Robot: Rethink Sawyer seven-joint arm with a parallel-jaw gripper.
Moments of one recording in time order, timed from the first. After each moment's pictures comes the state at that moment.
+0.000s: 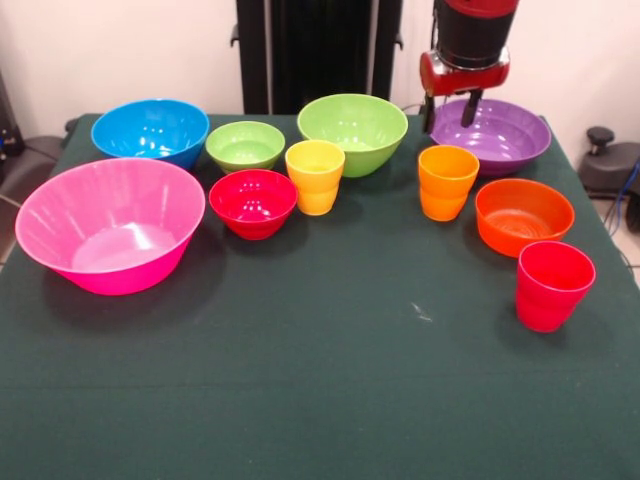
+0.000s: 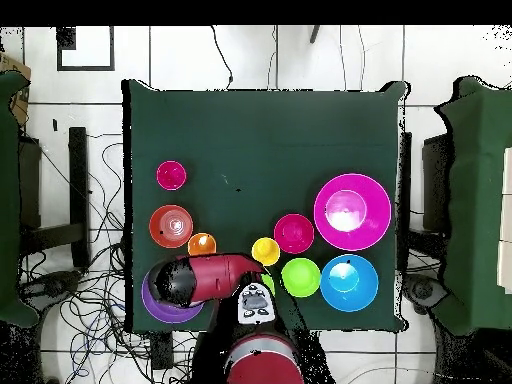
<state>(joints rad) -0.06 -0.64 0.07 2.02 -0.11 0.38 1.62</state>
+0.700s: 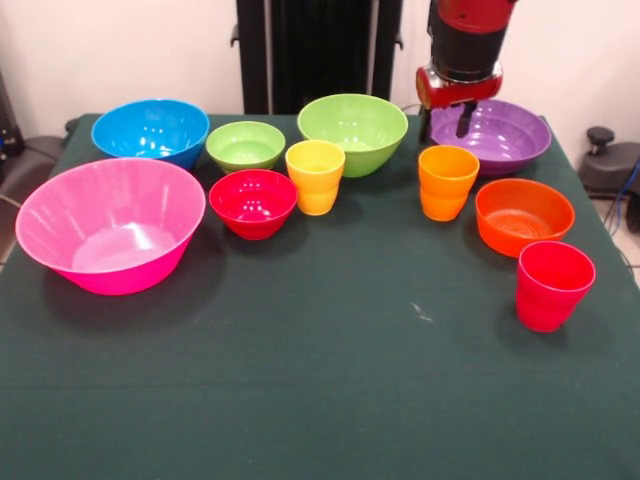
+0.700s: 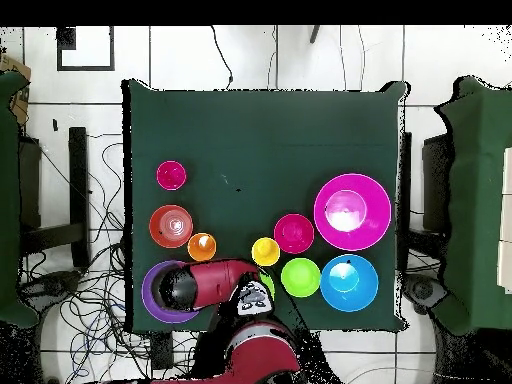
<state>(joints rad) -0.06 -0.58 0.07 2.03 -0.15 0.30 1.62</state>
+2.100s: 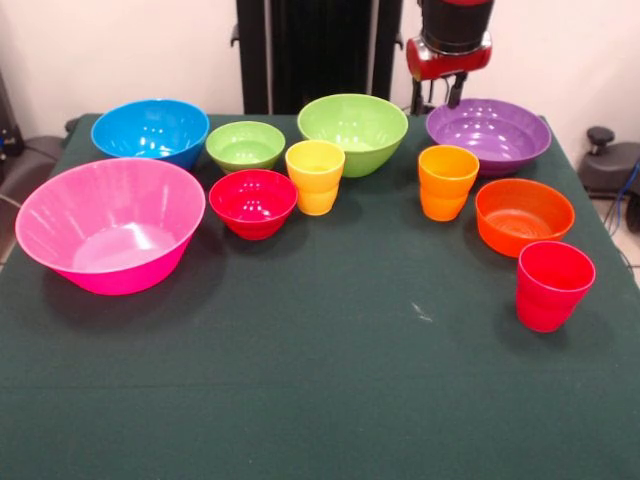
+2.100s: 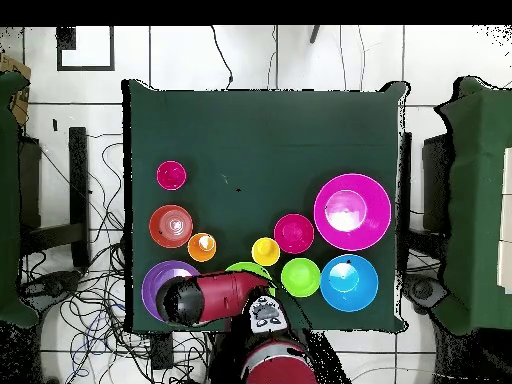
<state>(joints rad) -0.11 -0.64 0.11 2.12 -0.17 0.33 1.62</state>
